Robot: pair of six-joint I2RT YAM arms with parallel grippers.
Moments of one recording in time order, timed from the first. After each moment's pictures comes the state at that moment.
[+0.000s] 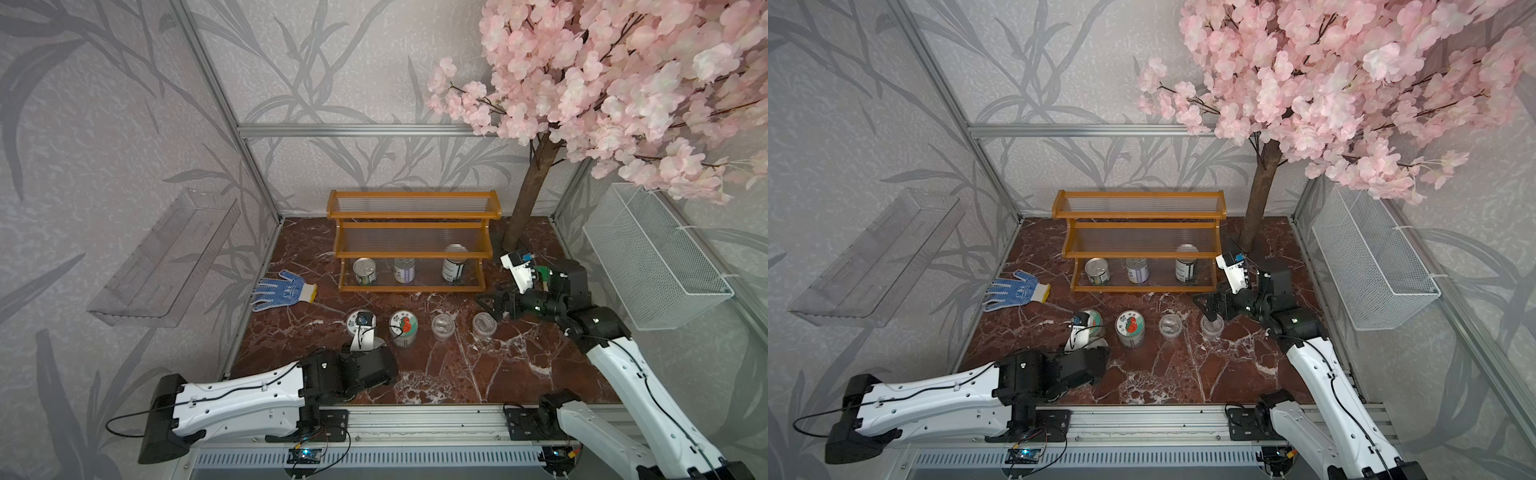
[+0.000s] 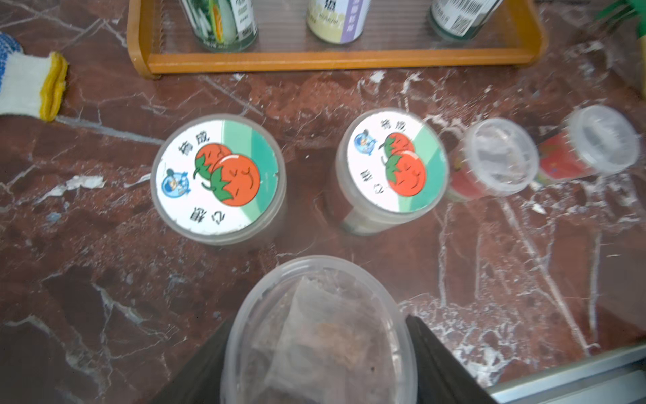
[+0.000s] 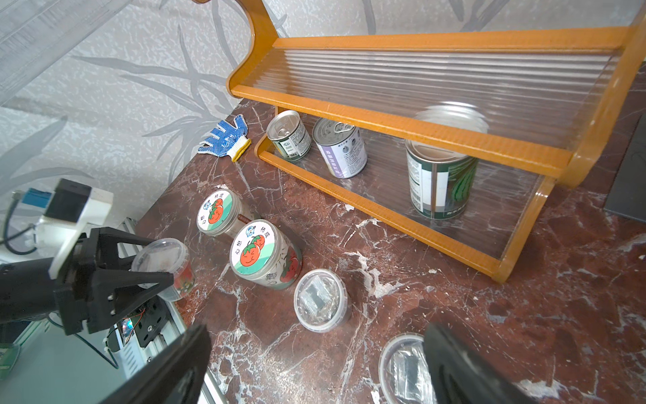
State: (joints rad) left arm -1.28 0.90 0.67 -0.90 -0.60 -1.07; right arm 0.23 0.90 0.89 -0.62 -0.59 0.08
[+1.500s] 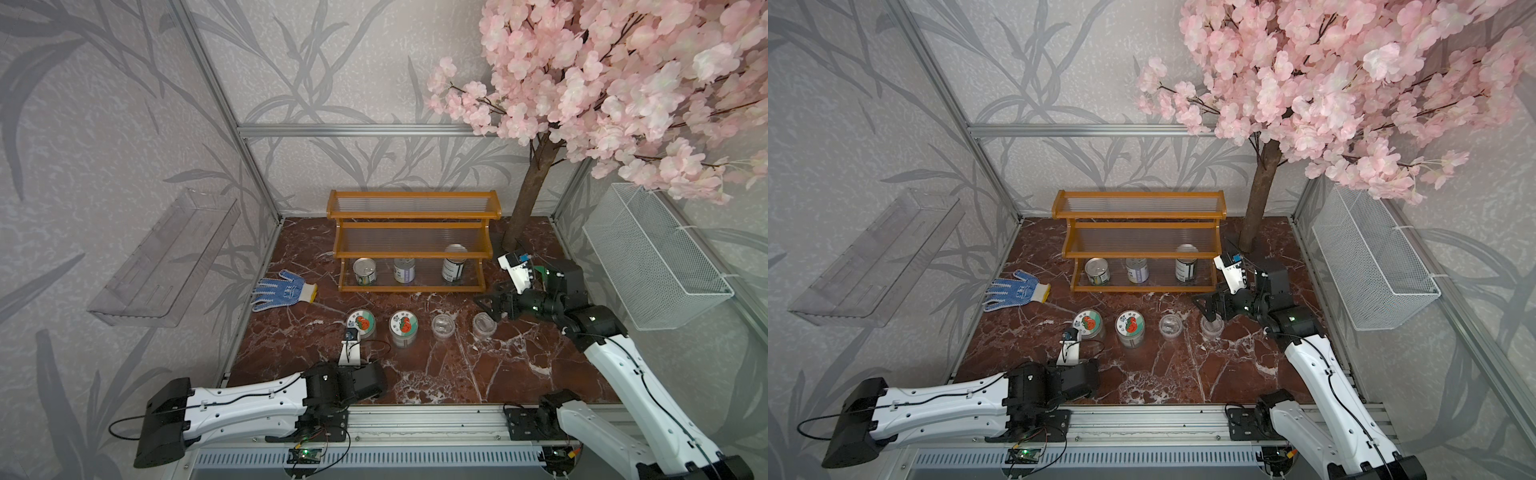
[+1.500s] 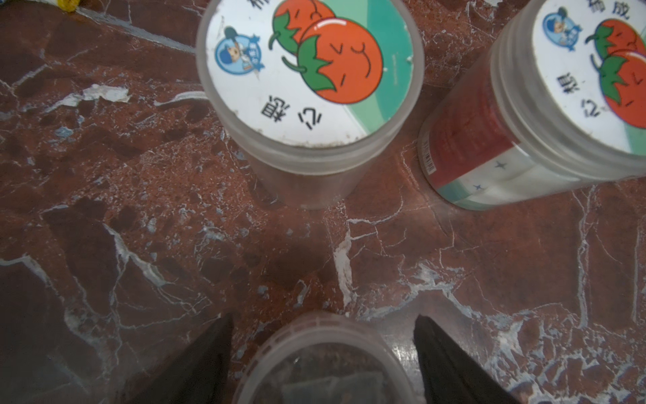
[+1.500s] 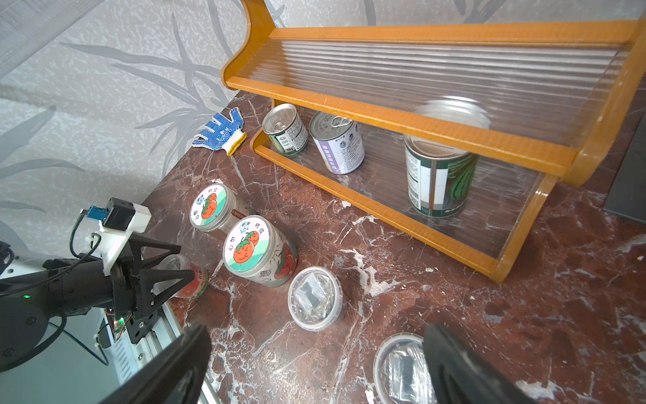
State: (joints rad) left arm -1.28 0.84 0.42 -0.83 -0.61 -1.19; right arm 0.24 0.91 0.88 -0.61 -0.57 0.06
